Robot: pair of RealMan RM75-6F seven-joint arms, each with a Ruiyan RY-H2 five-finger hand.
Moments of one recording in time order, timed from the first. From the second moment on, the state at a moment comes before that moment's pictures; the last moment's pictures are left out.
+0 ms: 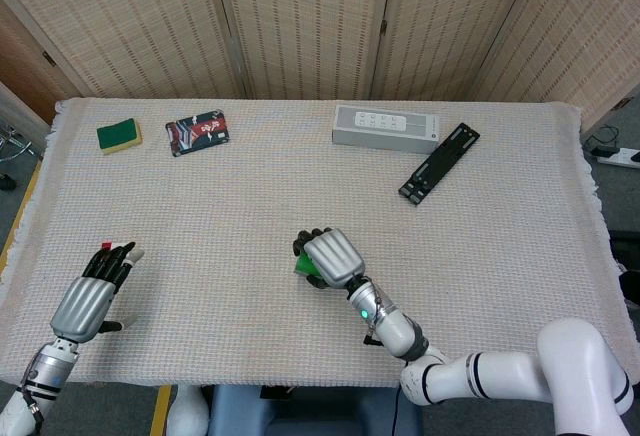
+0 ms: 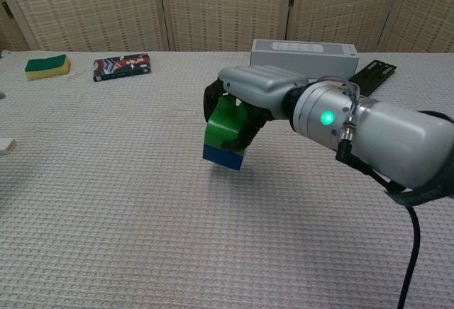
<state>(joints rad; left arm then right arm) -0.29 -1.27 0.02 -1.39 1.60 1.32 -0.07 0.94 -1.71 0.18 -1.56 -0.97 1.00 -0.53</state>
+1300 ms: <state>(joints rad) -0.78 -1.23 0.12 -1.48 1.77 0.92 -1.30 1.05 -1.58 0.23 -2.00 -0.81 1.05 -0.68</state>
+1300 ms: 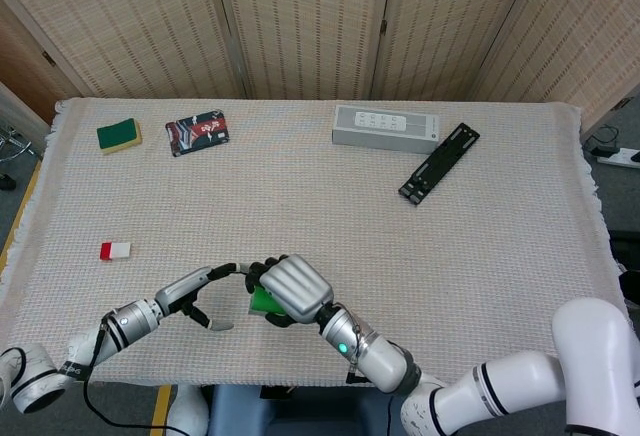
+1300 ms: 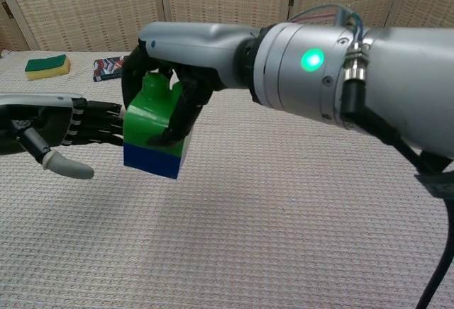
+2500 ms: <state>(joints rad) -0.86 -1.32 0.20 -1.39 1.74 0.97 -1.38 1.08 -1.65 0.23 -1.89 -0.84 1.04 -0.58</state>
